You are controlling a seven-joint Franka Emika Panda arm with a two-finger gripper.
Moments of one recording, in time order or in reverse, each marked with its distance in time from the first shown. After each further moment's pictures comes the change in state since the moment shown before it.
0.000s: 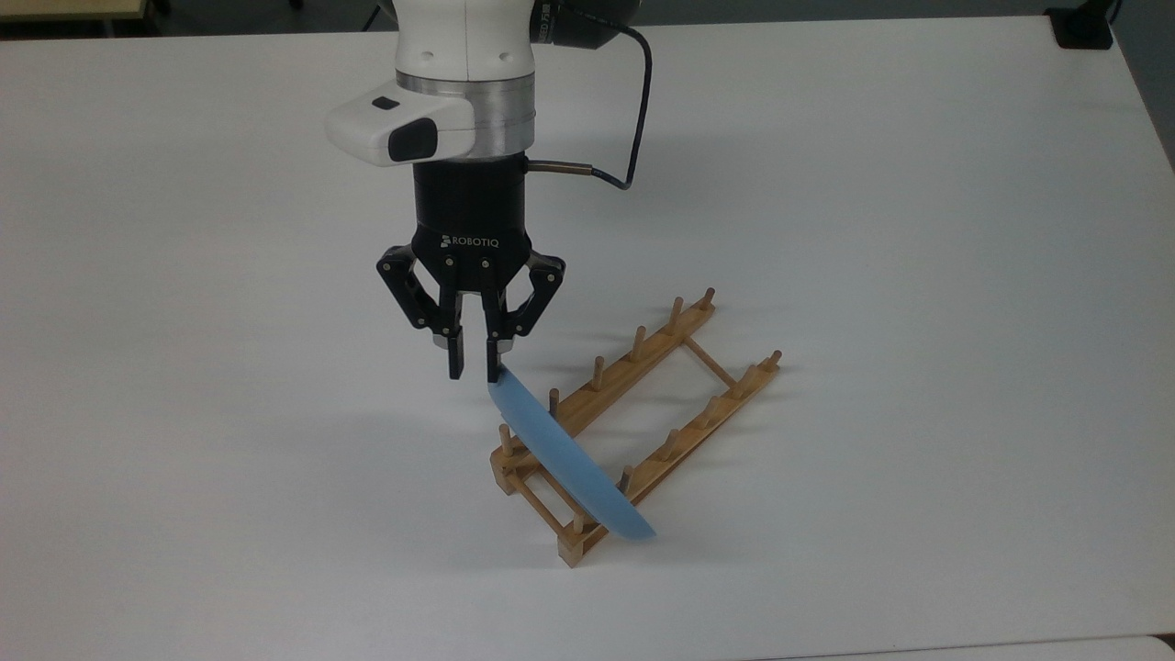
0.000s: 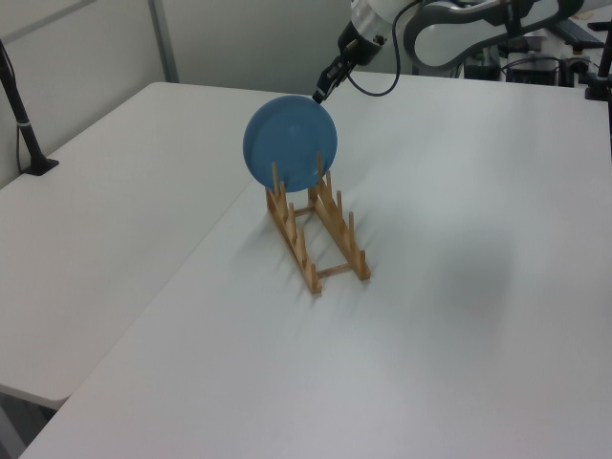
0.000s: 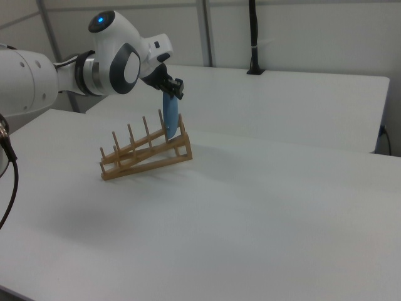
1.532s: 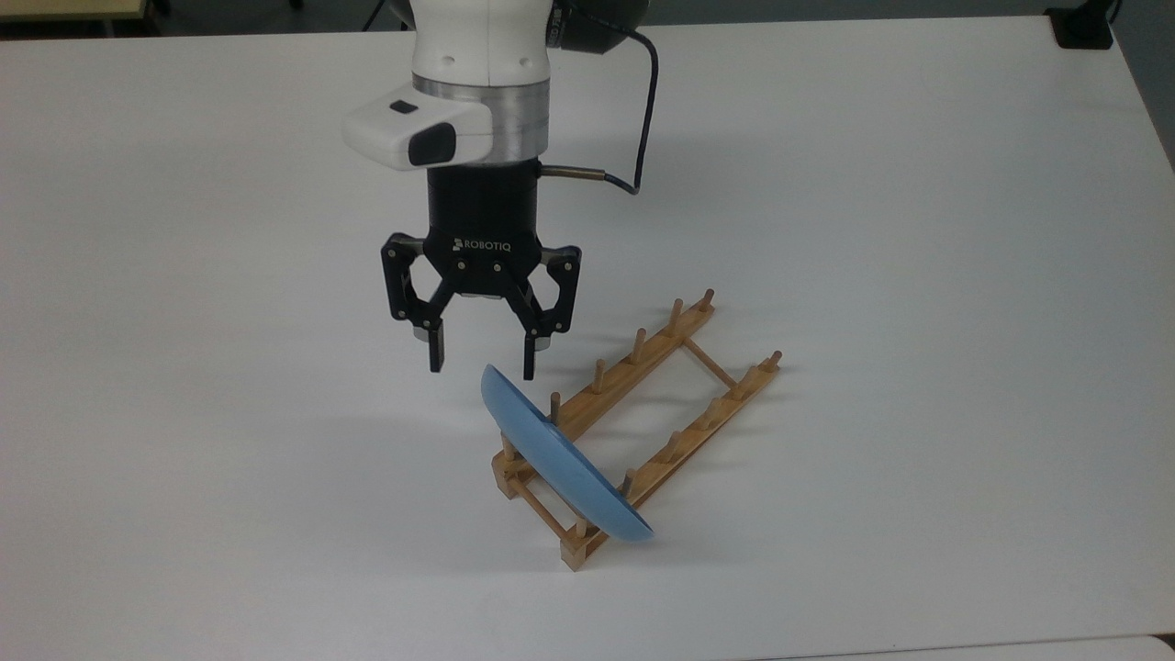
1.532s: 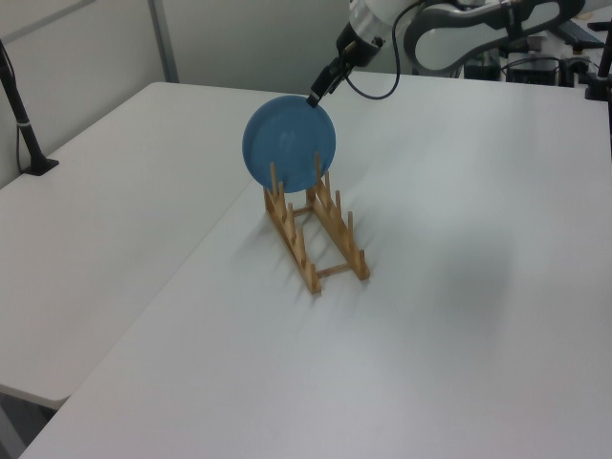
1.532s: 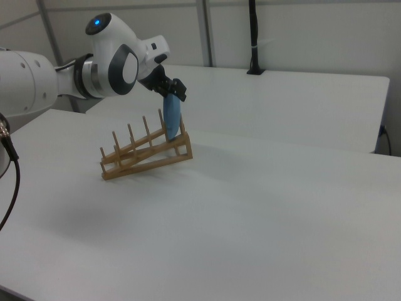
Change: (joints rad) arm 0.011 0.007 0.001 -0.004 -0.058 0.000 0.024
